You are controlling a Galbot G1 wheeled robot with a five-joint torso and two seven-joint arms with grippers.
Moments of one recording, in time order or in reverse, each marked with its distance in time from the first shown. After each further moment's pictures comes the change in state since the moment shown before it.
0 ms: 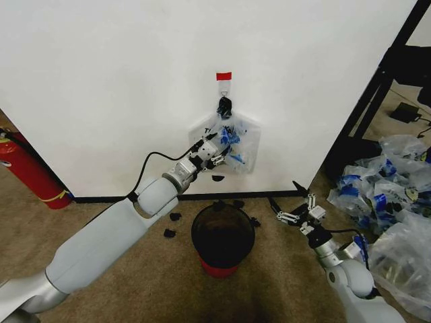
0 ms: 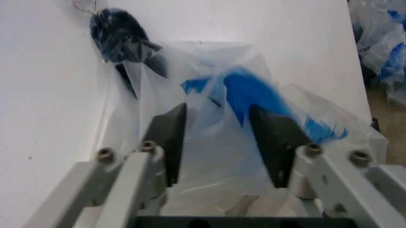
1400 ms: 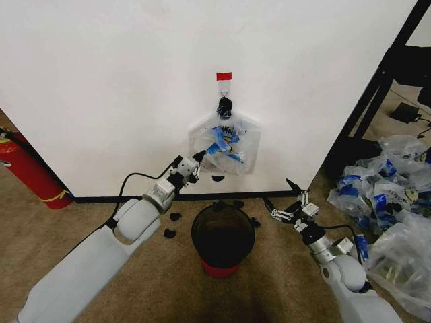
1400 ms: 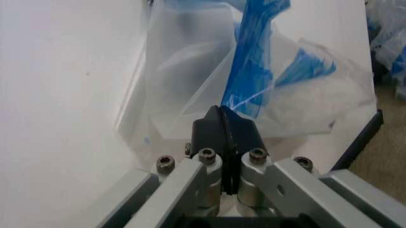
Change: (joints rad) left arm 0.339 0.053 -0.249 -0.128 0.058 -0.074 0.009; right arm 0.035 -0.006 -0.053 -0.009 -0.002 -0.005 0.006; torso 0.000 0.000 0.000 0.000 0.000
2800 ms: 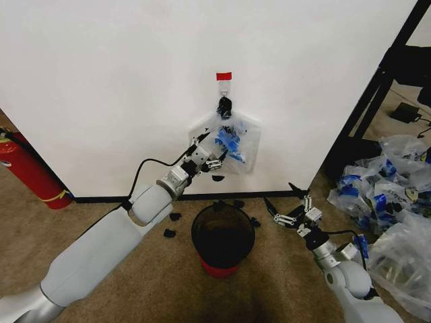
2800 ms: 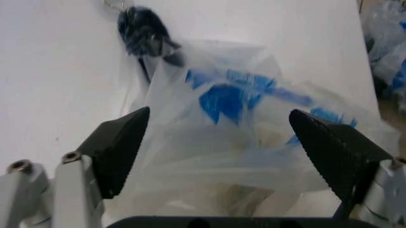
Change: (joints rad) left arm -0.249 -0.052 0.171 0.130 -0.024 -0.004 -0.014; right arm -0.027 -0.001 0.023 0.000 -0.001 0.007 -0.008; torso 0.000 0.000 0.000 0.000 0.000
